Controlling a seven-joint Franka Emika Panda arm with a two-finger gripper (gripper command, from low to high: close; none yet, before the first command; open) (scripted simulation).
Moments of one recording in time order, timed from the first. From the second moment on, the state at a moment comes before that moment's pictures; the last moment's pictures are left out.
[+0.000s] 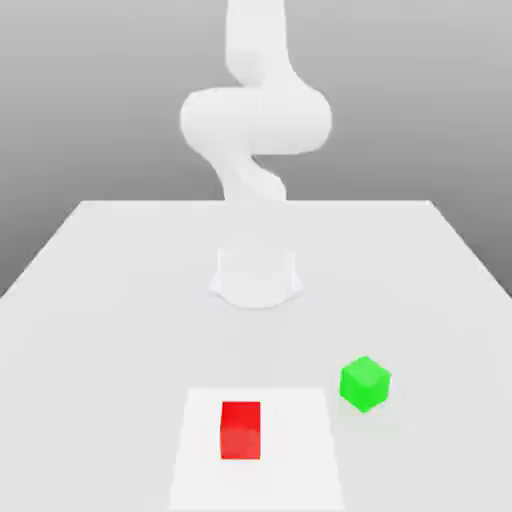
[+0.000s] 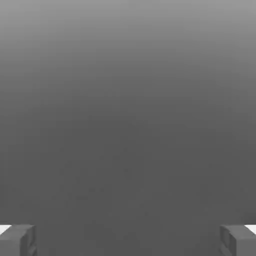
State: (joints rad) arm 0.00 -0.71 0.00 -2.34 0.00 2.35 0.80
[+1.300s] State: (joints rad) arm -0.02 0.11 -0.02 -2.70 0.01 2.81 0.75
